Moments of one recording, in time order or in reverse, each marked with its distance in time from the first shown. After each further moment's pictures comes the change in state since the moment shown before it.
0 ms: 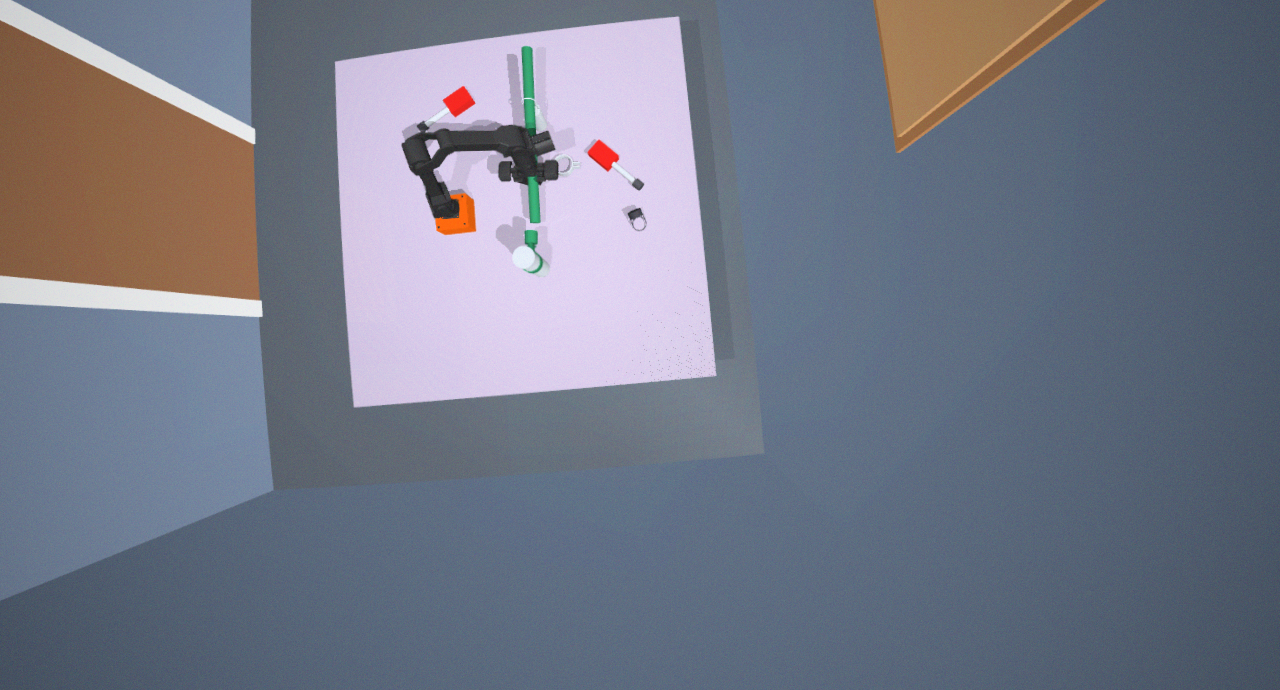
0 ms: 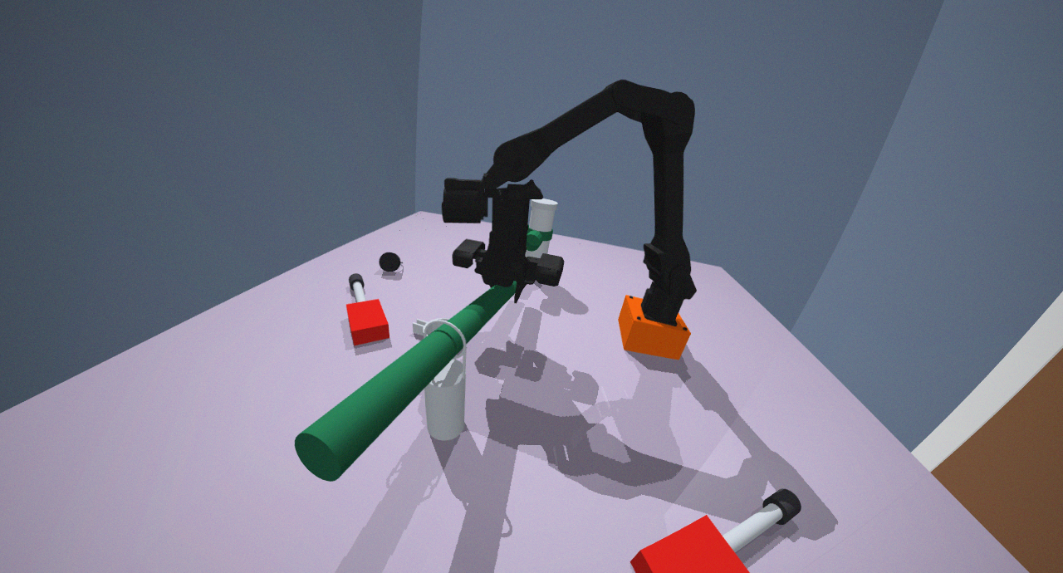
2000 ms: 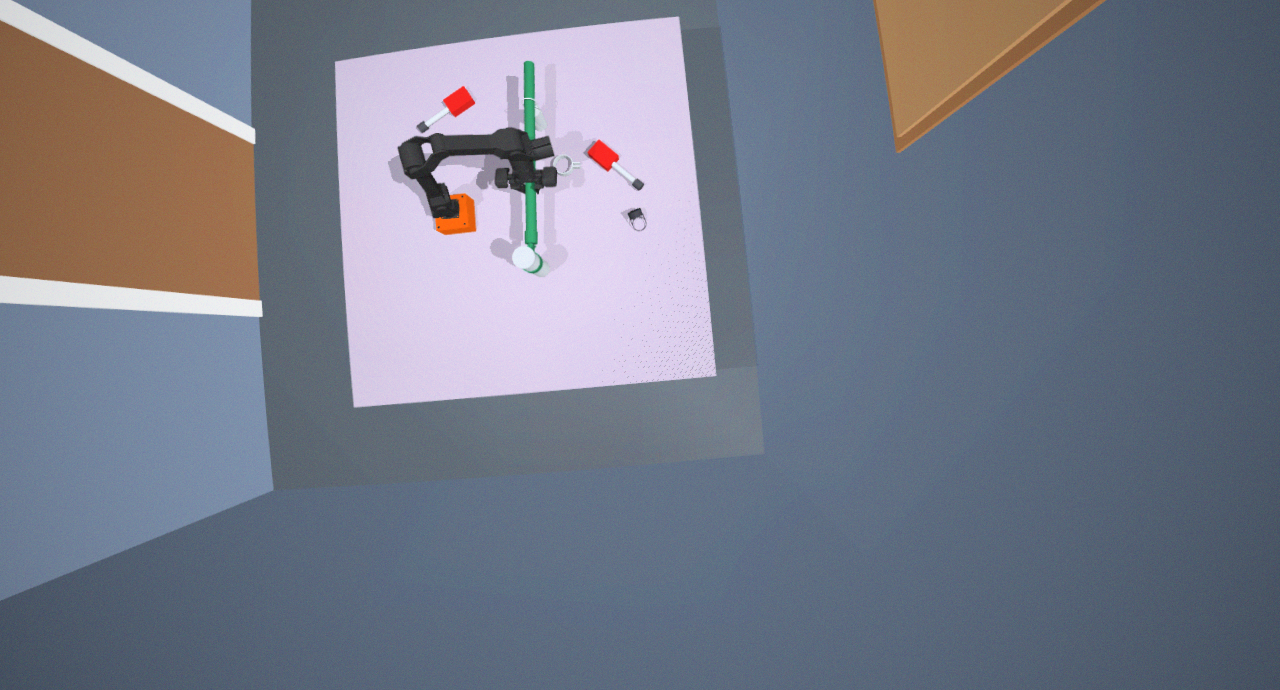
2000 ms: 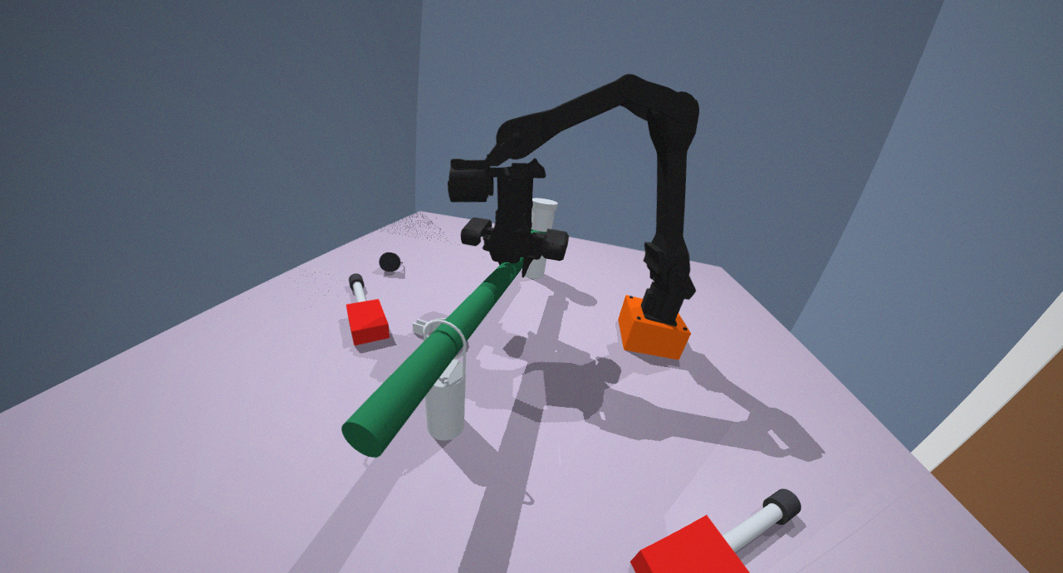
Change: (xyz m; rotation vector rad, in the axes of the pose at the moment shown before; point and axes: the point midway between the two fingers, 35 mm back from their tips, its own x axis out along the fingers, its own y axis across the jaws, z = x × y) arm -0.027 -0.001 -0.045 -0.005 0.111 0.014
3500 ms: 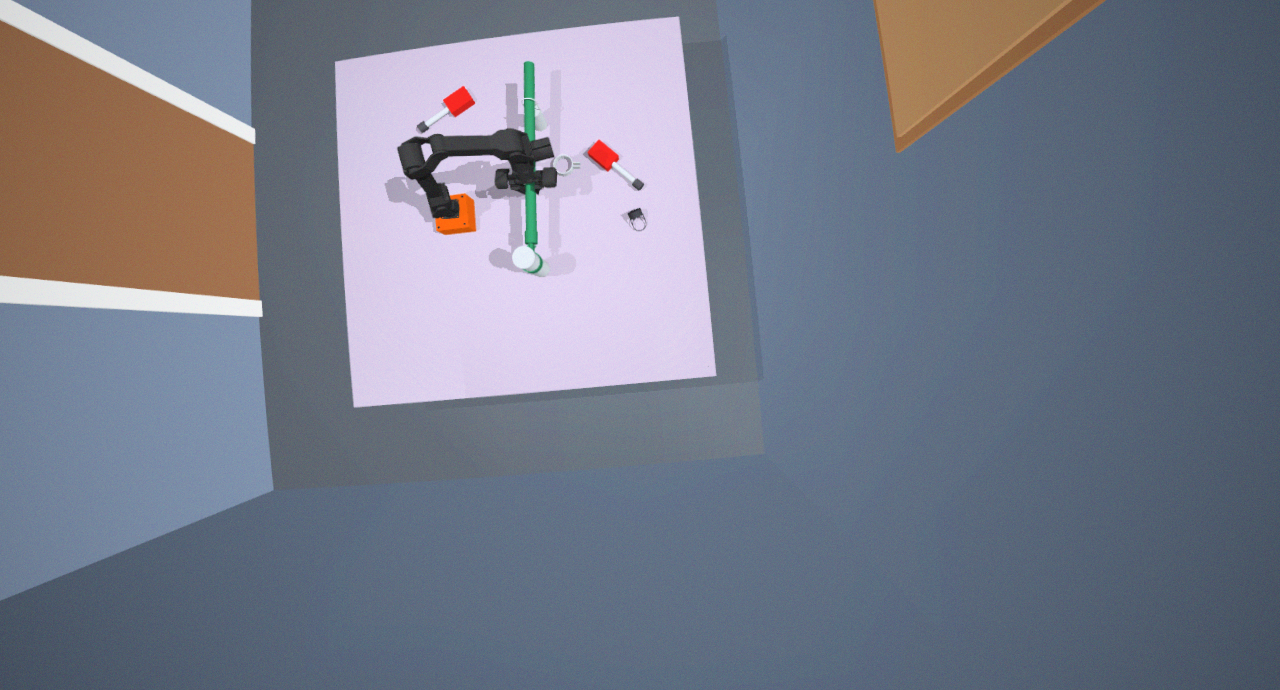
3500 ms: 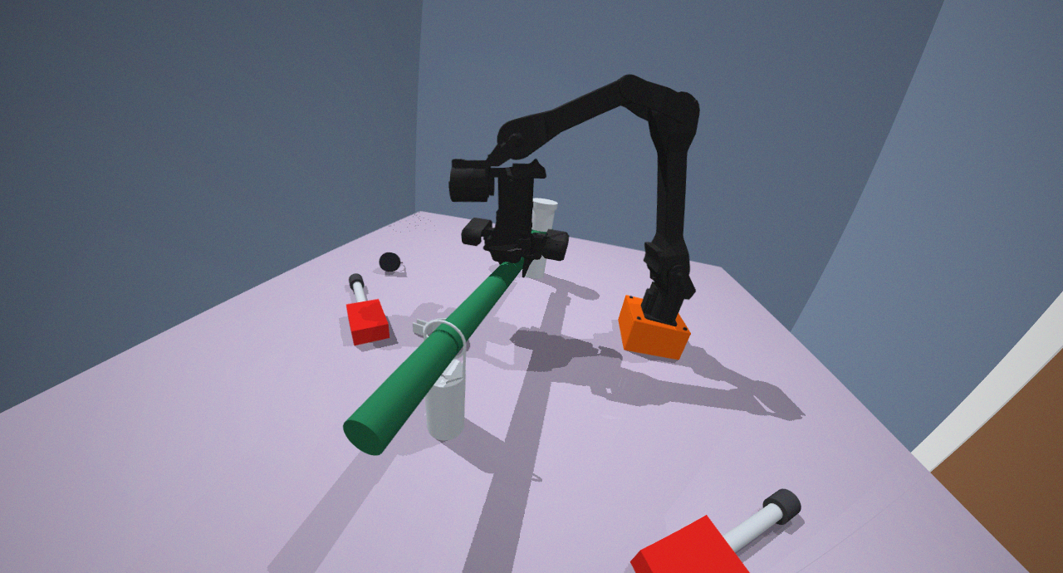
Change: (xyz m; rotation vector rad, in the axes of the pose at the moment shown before) arm 0.001 0.000 -0.001 0.001 -0.006 -0.002
